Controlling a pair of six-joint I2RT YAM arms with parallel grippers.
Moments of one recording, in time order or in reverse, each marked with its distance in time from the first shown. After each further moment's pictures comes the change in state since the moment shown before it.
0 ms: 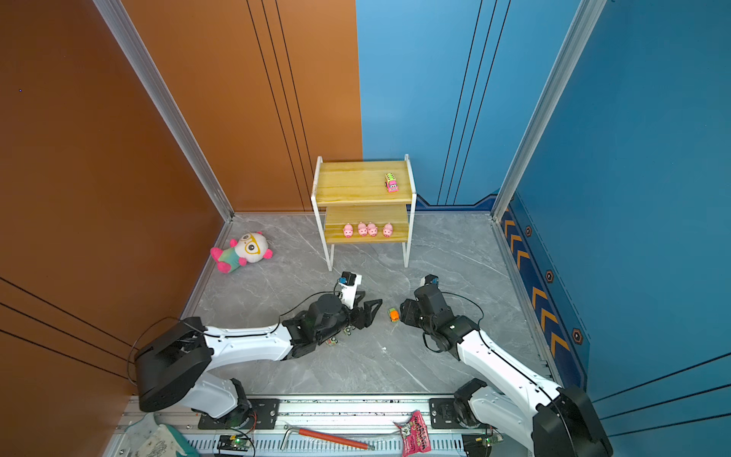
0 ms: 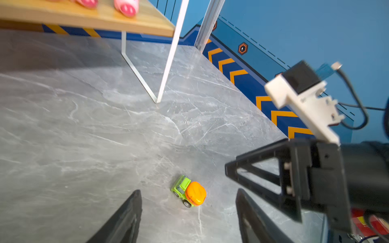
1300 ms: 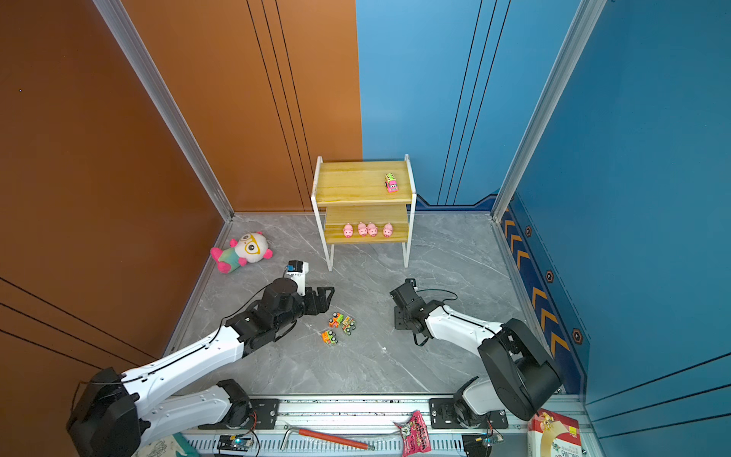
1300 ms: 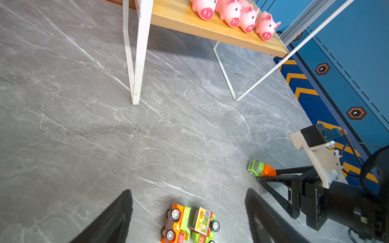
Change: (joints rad) left arm 0.289 -0.336 -0.055 -0.489 0.047 -0.092; right arm 0.023 0.386 0.121 -0.041 0.134 -0.111
